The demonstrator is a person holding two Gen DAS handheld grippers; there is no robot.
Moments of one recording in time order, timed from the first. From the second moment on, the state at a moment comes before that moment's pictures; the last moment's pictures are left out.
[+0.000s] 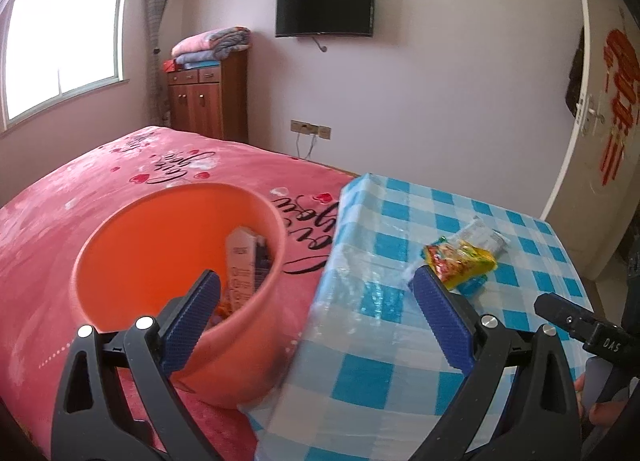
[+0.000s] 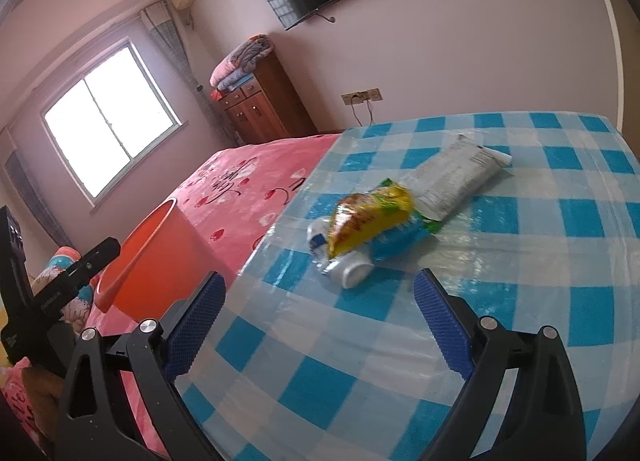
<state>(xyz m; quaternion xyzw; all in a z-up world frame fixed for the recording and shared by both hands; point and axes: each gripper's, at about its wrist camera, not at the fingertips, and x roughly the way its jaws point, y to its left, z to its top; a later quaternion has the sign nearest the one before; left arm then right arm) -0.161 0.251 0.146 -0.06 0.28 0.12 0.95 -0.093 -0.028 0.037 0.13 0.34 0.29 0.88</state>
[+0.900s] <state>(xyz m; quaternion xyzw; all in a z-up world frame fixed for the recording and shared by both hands) -0.067 0.181 0.082 -0.14 0.37 0.03 0.92 -0.070 -0.104 0.002 0.17 0.33 0.25 0.89</state>
